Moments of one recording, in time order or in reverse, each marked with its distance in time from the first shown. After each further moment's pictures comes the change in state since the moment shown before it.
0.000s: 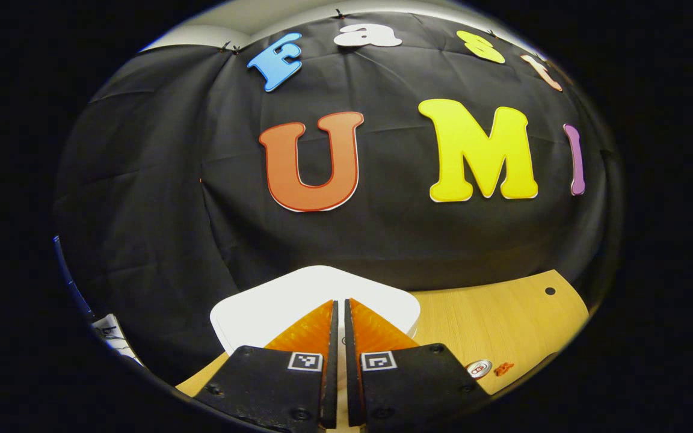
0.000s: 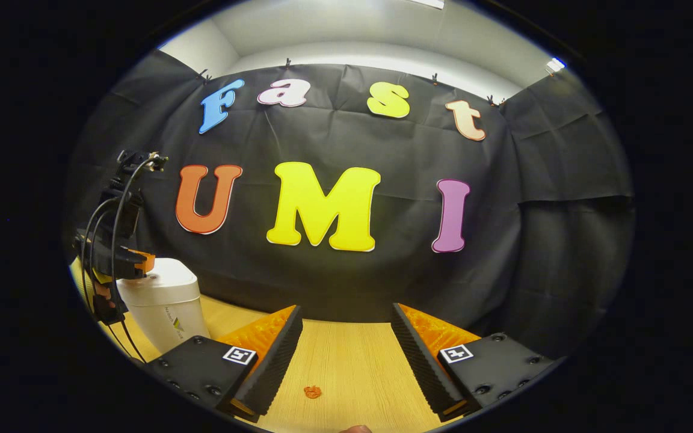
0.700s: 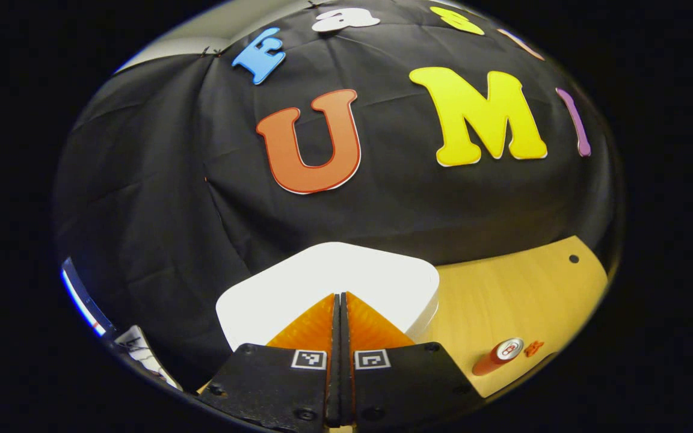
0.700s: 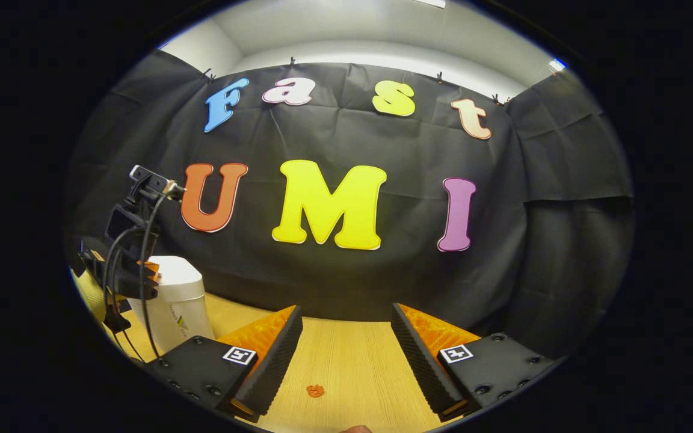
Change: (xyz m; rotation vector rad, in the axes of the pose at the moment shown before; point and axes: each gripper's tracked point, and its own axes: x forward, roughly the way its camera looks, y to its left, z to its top) left arm 0.005 0.003 -0.024 0.152 0.047 0.092; right arm 0.000 0.006 0.001 0.000 -0.001 0.029
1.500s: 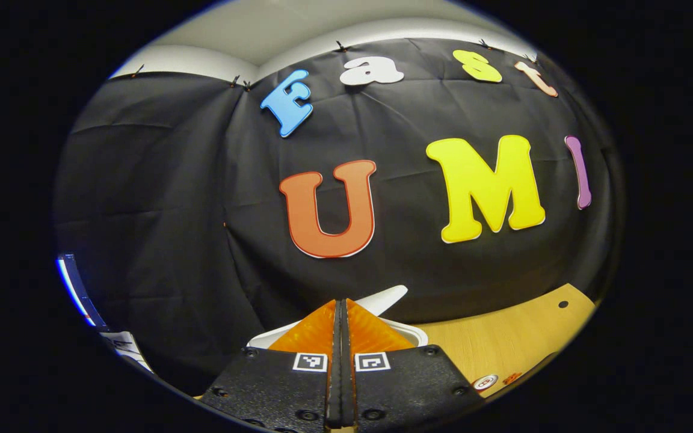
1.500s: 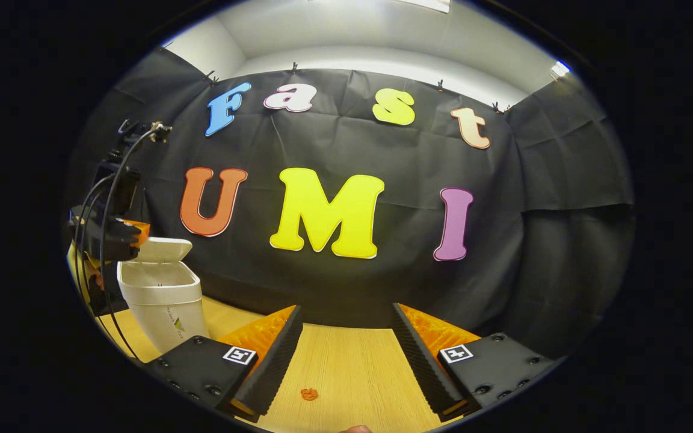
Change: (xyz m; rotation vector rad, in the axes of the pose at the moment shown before) left arm -0.051 0.031 0.095 -0.112 -0.308 0.011; right arm -0.004 -0.005 0.012 -0.022 -0.034 -0.009
